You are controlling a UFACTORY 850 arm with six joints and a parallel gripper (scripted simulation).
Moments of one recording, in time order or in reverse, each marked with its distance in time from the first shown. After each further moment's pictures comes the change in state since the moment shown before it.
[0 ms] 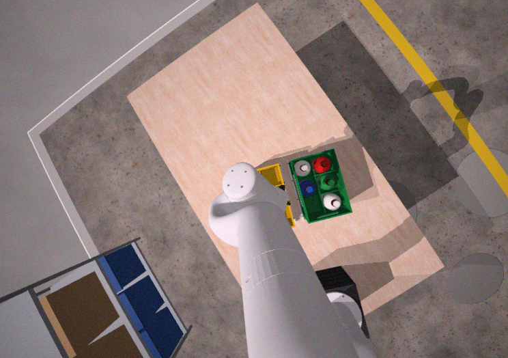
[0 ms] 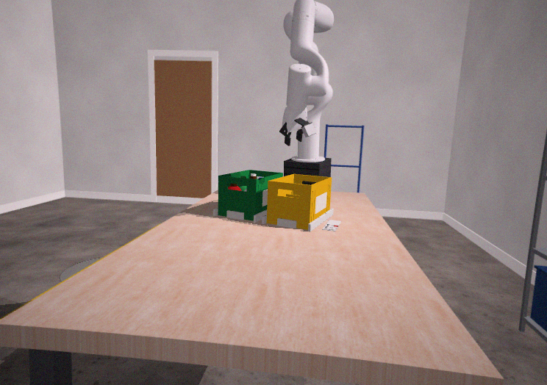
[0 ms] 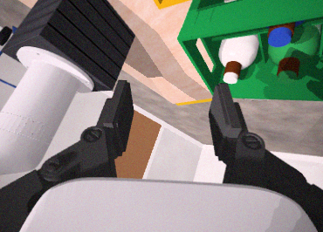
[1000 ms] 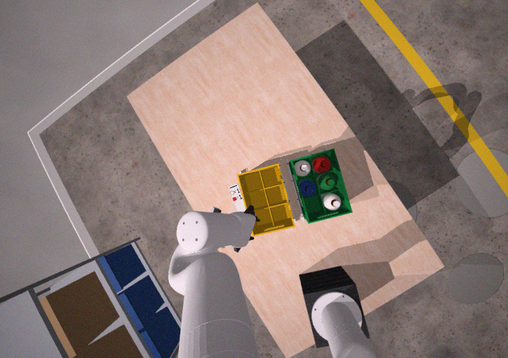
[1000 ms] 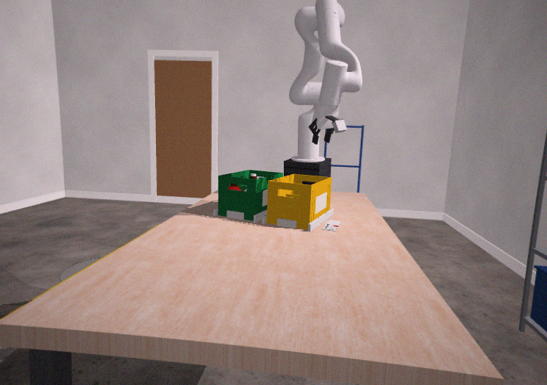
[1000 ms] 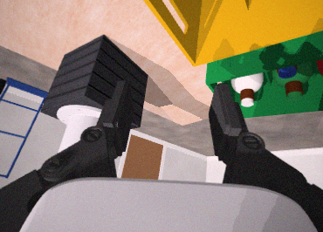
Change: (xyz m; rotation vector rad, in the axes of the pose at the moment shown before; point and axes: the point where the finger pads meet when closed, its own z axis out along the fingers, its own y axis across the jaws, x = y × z) arm 0.086 -0.083 -0.018 -0.154 0.092 0.108
